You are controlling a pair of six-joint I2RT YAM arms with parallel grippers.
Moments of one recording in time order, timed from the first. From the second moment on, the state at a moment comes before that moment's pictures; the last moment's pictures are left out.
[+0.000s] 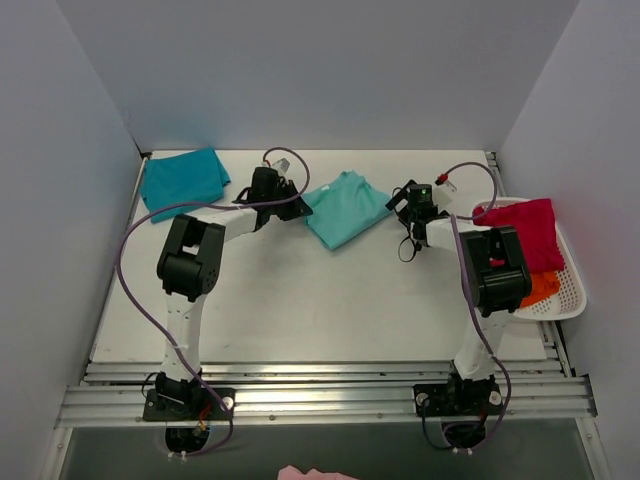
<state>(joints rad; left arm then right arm) -0.37 2.23 1.53 0.11 0.36 -0.67 0.17 1.93 1.07 0.19 0.30 0.83</state>
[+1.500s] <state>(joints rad) -0.15 2.89 2.69 -0.15 0.40 -0.68 0.12 1.98 1.07 0.31 0.25 0.84</state>
